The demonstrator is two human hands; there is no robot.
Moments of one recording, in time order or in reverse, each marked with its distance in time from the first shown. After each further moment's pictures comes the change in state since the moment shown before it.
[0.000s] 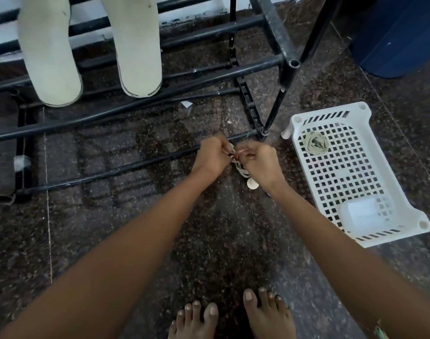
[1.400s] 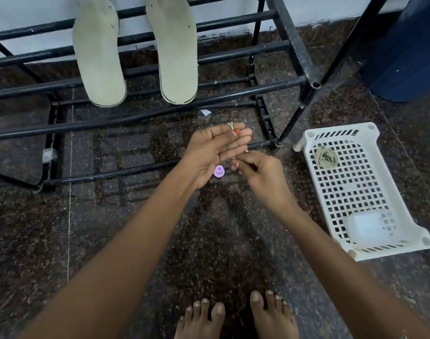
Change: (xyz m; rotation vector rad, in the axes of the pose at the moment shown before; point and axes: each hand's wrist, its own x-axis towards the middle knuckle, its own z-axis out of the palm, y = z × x) left_hand -0.053 0.034 -0.075 -1.119 -0.131 -0.103; right_hand -0.043 -0.059 0.002 0.062 -0.046 -0.266
